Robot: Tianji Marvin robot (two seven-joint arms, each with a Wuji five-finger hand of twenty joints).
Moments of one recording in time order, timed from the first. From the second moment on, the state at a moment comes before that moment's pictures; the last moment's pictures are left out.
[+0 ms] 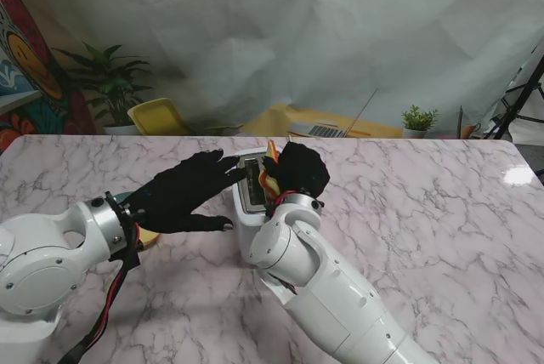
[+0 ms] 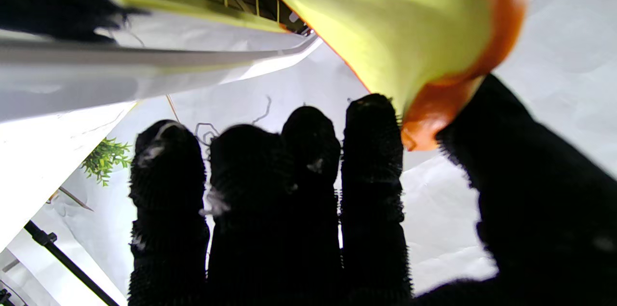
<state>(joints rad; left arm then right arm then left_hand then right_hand) 1.67 -0.98 -1.50 -2.16 0.69 -0.35 -0.58 -1.24 -1.49 0.84 -1.39 -0.36 0.64 -0.79 0.76 0.07 -0.01 -0.04 0.19 0.30 0.02 0.36 0.13 0.20 0.00 0.15 0.04 0.19 0.01 0.13 -0.02 0.05 0.03 0.17 0.42 -0.75 1.01 -0.23 0.96 -0.10 1.30 0.25 1.22 0.07 1.06 0.55 1.30 0.06 1.18 0.67 0.80 0.34 1.44 0.44</state>
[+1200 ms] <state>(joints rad) 1.66 -0.99 -1.48 -2.15 0.70 -0.34 -0.56 -1.33 -1.42 0.90 -1.49 -0.47 0.81 -0.66 0.77 0.07 -0.01 -0.04 0.19 0.30 0.02 0.36 0.13 0.20 0.00 0.15 0.04 0.19 0.01 0.13 -0.02 0.05 0.03 0.17 0.46 -0.76 1.07 -0.23 0.95 -0.08 1.32 0.26 1.20 0.08 1.08 0.57 1.30 0.07 1.18 0.67 0.76 0.34 1.47 0.44</state>
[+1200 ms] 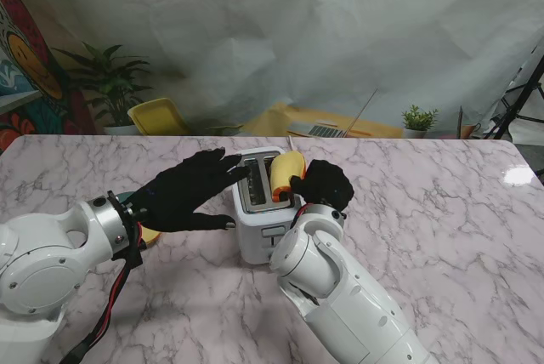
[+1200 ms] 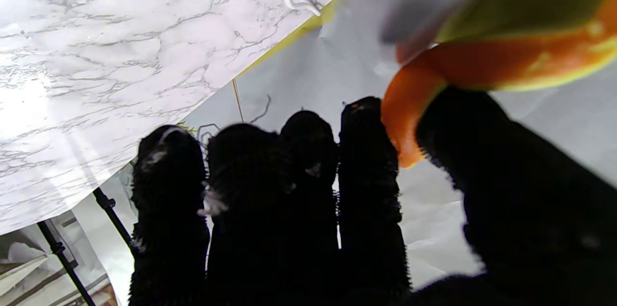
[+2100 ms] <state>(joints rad) 1.66 -0.99 -1.47 -2.15 0.70 -0.33 -0.57 -1.39 -1.41 0.95 -1.55 -0.53 0.84 -0.69 0.77 0.07 -0.01 -0.04 0.19 0.30 0.02 0.36 0.13 0.20 0.00 0.15 0.04 0.19 0.01 0.13 -0.02 0.05 0.03 0.17 0.46 -0.77 1.07 -0.23 0.94 -0.08 1.32 0.26 1.20 0.08 1.09 0.57 1.30 0.07 1.18 0.66 0.76 0.34 1.49 0.44</state>
